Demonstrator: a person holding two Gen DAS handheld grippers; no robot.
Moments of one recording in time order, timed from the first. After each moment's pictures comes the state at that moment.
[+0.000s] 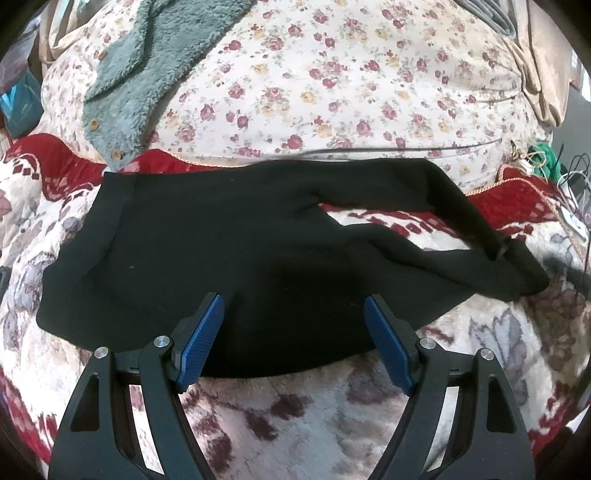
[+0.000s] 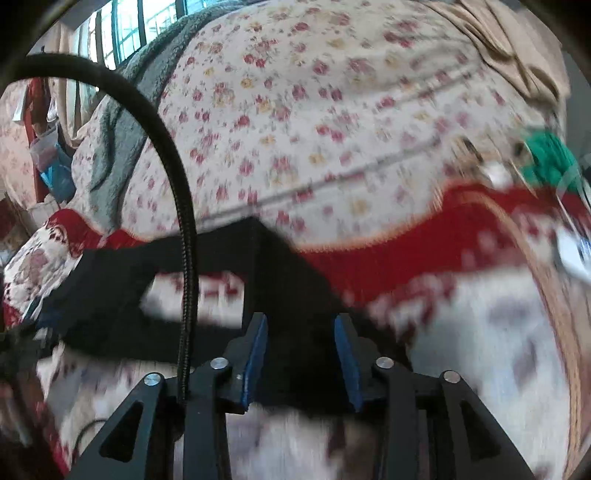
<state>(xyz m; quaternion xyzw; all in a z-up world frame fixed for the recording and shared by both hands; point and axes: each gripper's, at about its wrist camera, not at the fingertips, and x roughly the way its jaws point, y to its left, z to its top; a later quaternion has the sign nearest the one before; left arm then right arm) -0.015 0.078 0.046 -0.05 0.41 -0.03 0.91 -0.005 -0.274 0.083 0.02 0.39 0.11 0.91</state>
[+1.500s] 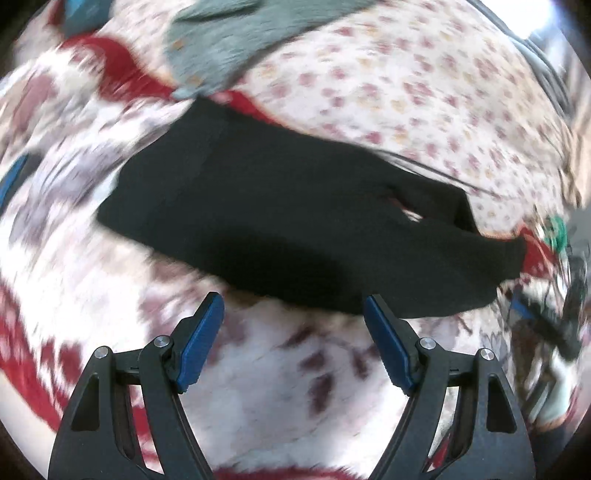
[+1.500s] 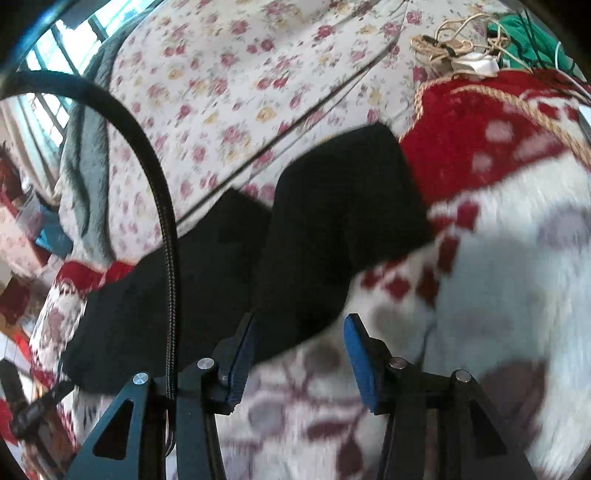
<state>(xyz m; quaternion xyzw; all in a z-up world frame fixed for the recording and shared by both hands) -0.058 0.179 0.031 -0.21 0.44 0.03 0.87 0.053 -0.300 0.040 0.17 0.45 0.13 0.87</state>
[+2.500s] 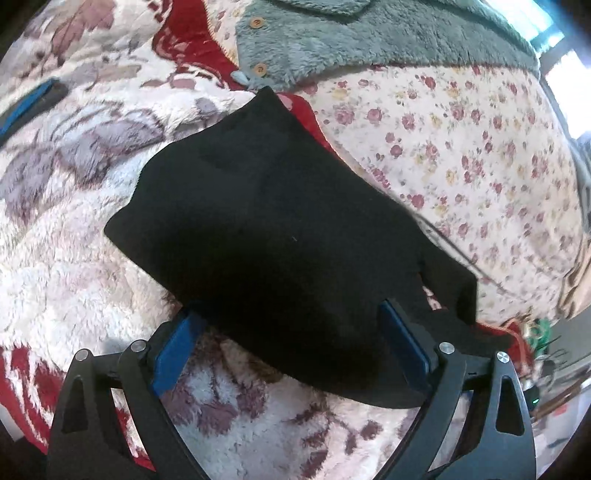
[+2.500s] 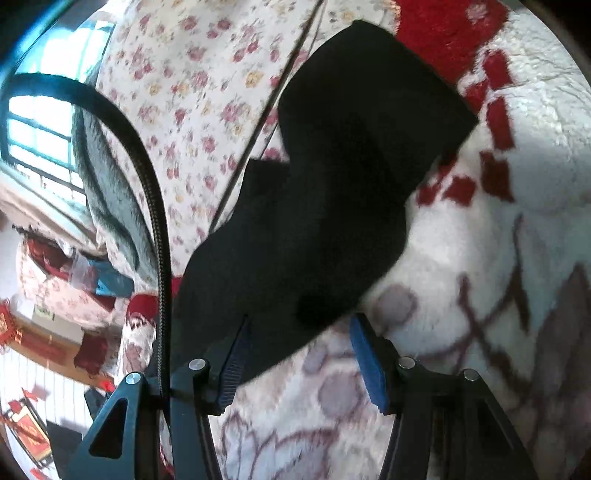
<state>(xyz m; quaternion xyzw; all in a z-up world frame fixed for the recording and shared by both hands) -0.021 0.207 0.021 -0.33 0.42 0.08 0.84 0.058 -0.298 0.000 0.35 0.47 0.18 0.79</state>
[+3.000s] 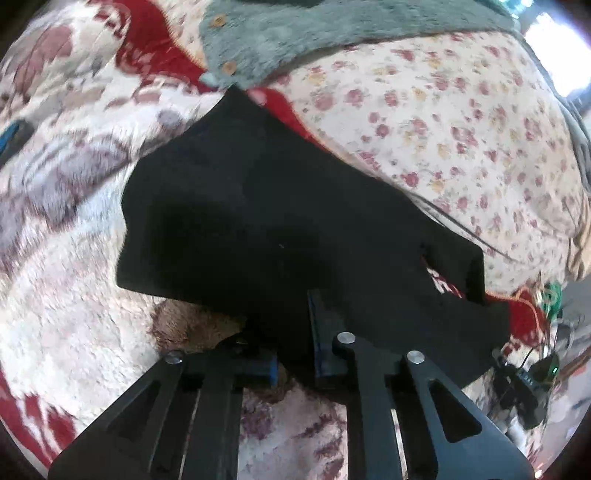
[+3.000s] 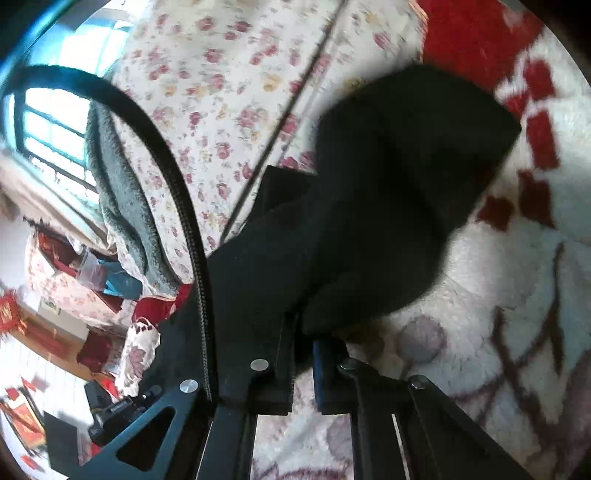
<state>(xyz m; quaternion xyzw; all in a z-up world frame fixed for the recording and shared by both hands) -0.009 0.211 0.021 -0.27 0.43 0.03 0.86 0.059 -0.289 0.003 0.34 0.42 0.20 0.82</state>
